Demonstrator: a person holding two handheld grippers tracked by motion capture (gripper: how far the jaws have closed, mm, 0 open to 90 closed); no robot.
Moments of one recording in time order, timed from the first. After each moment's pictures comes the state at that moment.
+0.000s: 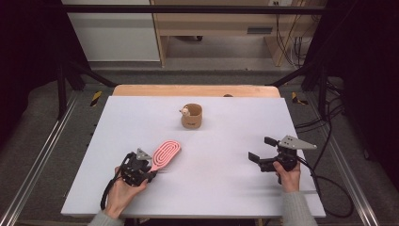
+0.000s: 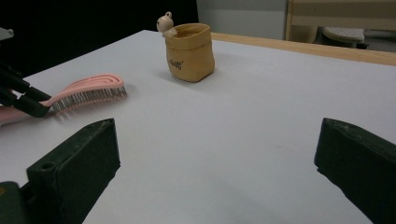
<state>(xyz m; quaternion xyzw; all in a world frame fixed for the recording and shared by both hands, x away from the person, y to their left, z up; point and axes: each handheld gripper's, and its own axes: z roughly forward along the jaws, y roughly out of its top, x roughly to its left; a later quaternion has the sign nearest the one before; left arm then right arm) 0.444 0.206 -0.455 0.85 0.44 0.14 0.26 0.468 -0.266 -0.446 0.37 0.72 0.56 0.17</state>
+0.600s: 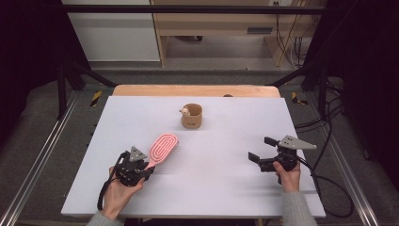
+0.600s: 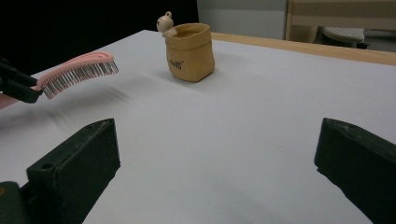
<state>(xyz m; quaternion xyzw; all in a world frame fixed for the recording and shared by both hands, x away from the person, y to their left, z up) 0.433 0.214 -0.436 0.83 0.43 0.17 0.30 0.468 -0.266 -0.446 0.37 0.72 0.56 0.17</state>
